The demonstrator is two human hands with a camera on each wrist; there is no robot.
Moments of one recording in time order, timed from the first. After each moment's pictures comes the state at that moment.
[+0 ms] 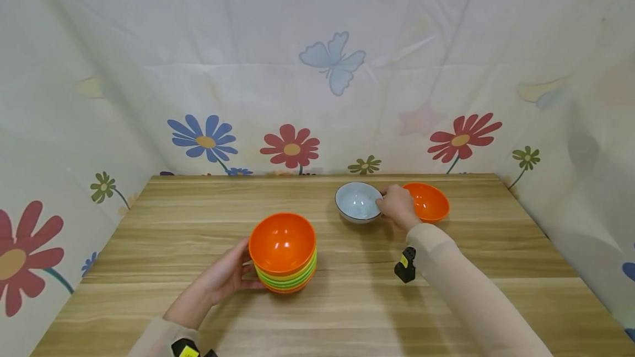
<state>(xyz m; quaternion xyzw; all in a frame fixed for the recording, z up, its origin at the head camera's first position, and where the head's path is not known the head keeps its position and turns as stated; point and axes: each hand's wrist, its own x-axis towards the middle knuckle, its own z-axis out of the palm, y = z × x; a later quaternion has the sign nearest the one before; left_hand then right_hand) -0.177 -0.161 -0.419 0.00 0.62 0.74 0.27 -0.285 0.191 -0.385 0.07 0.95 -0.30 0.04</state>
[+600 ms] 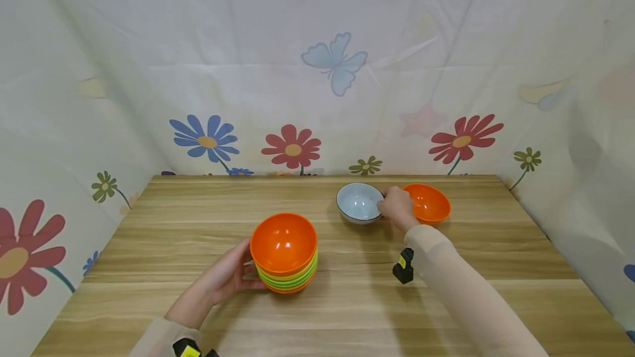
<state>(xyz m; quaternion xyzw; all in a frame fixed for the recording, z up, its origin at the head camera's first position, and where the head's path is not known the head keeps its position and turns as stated) -0.178 -0.161 -0.419 -0.01 0.62 0.73 0.27 -0.287 0.189 -0.388 0.07 0.95 -0.29 0.04</state>
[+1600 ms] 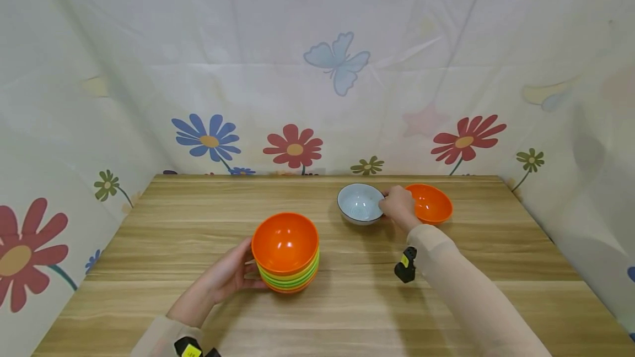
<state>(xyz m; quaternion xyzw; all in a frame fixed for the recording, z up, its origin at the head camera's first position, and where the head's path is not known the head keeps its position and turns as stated) -0.179 -0.162 -0.420 -0.01 0.62 0.73 0.28 -0.292 0.190 -0.391 0.09 0.95 -0.29 0.04</state>
